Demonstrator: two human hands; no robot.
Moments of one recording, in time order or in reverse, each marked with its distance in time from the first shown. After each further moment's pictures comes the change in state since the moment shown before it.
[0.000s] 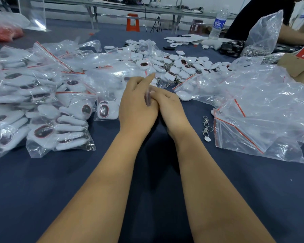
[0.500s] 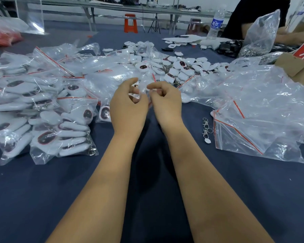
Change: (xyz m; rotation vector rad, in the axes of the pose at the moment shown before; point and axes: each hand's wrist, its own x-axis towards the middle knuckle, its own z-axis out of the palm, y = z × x) left_hand 0.008 -0.002 -0.014 -0.101 0.135 -0.210; right_hand 0.012 -0.004 0.013 -0.286 0.289 -0.163
